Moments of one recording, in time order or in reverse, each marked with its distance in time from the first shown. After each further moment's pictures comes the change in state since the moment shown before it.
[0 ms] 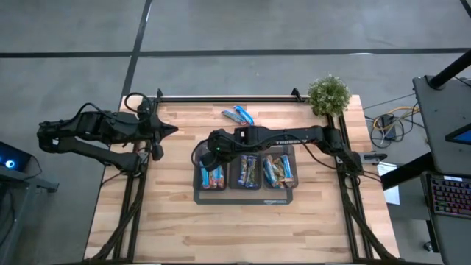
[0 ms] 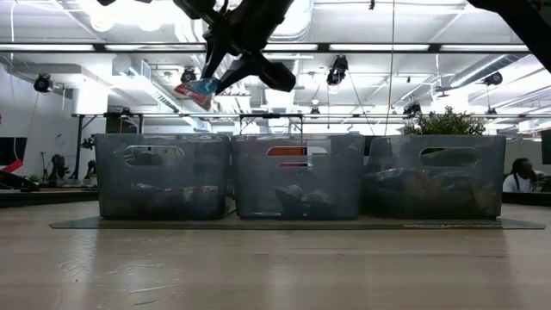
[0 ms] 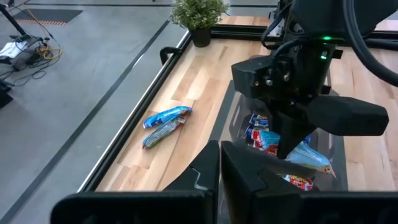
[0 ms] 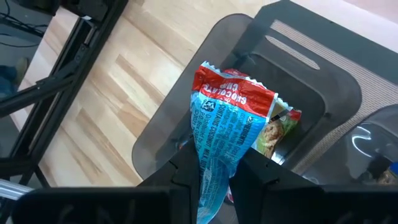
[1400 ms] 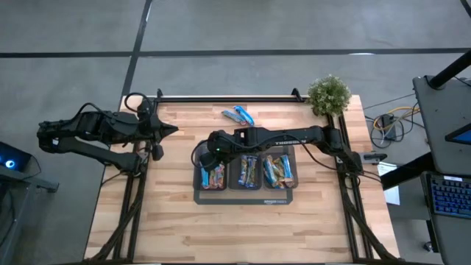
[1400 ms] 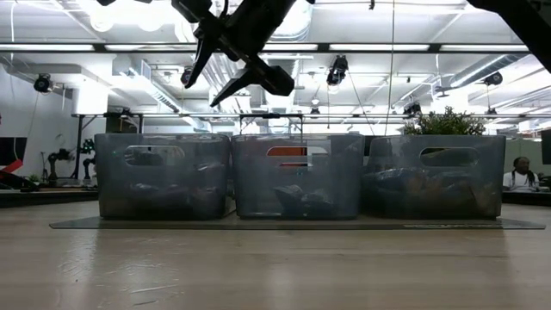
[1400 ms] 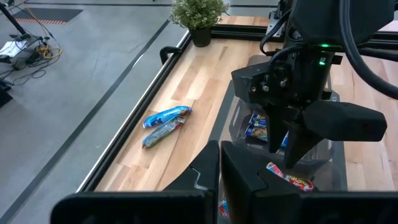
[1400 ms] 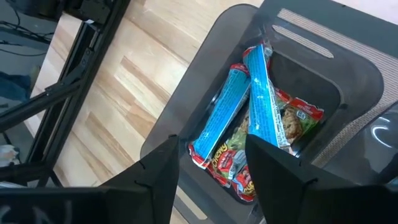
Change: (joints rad) left arm 0.000 0.000 0.000 0.000 0.000 -0.005; right arm 0.000 0.001 -0.026 0.043 -0.024 0.069
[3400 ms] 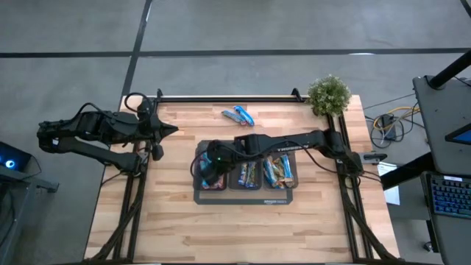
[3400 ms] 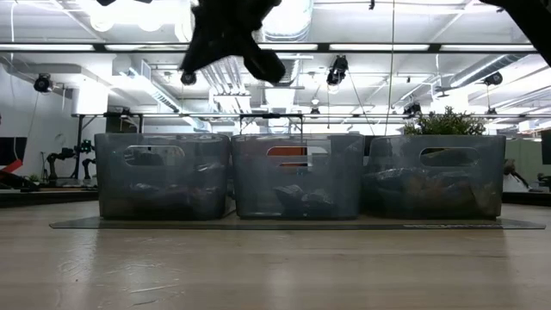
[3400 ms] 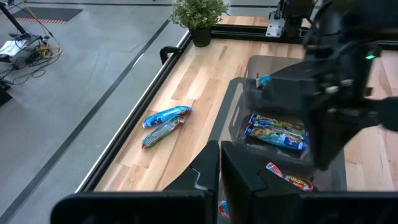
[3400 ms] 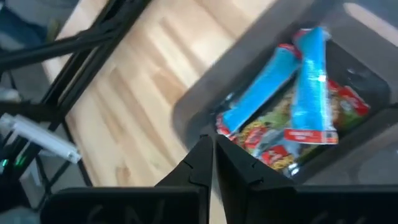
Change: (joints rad) left arm 0.000 0.000 0.000 0.000 0.000 -0.004; right arm 0.061 -0.007 0.013 0.025 -0.059 -0.168
